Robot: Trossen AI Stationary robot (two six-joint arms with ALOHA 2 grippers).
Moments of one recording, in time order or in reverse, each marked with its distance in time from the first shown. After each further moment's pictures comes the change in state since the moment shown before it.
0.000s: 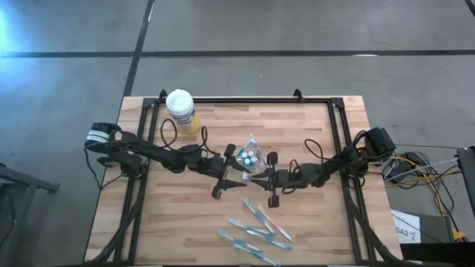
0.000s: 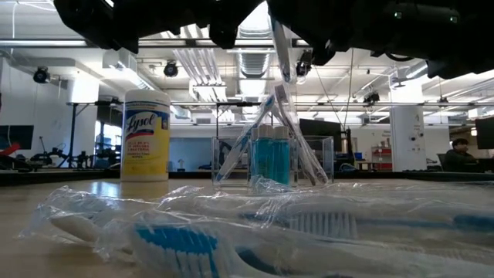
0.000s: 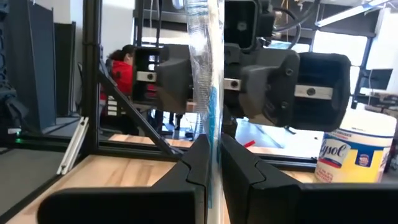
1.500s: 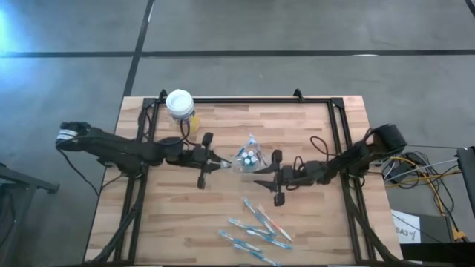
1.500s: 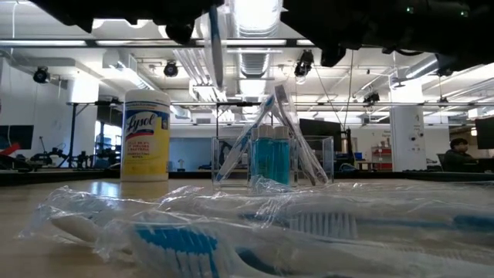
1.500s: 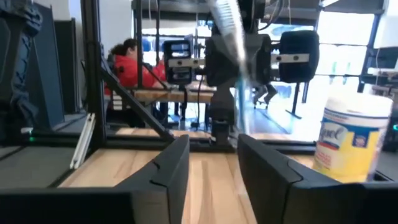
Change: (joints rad) left arm 0.024 -0.382 -0.112 -0.431 -0.182 0.081; right arm 0.001 -0.131 -0.062 -0.124 -0.001 0.075
